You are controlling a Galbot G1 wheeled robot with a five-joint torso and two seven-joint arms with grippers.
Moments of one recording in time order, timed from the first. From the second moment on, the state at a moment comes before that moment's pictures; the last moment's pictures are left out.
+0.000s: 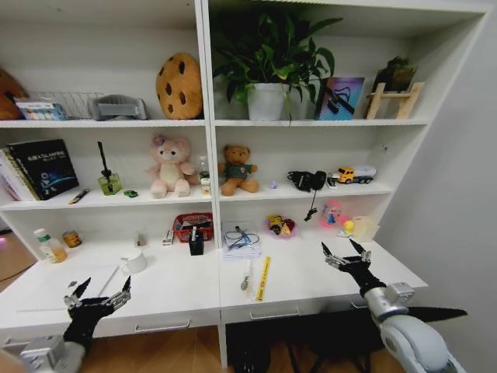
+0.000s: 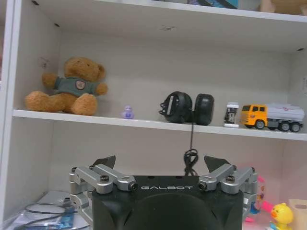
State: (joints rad) left arm 2.00 -1.19 -1.01 -2.43 -0.45 0.22 -0.16; right arm -1.59 0.99 0.78 2.13 0.55 -0.06 0.04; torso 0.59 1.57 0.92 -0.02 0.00
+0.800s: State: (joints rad) left arm 2.00 -1.19 -1.01 -2.43 -0.45 0.22 -0.16; right arm -1.59 0.99 0.78 2.13 0.55 -0.06 0.04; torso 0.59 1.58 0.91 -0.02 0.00
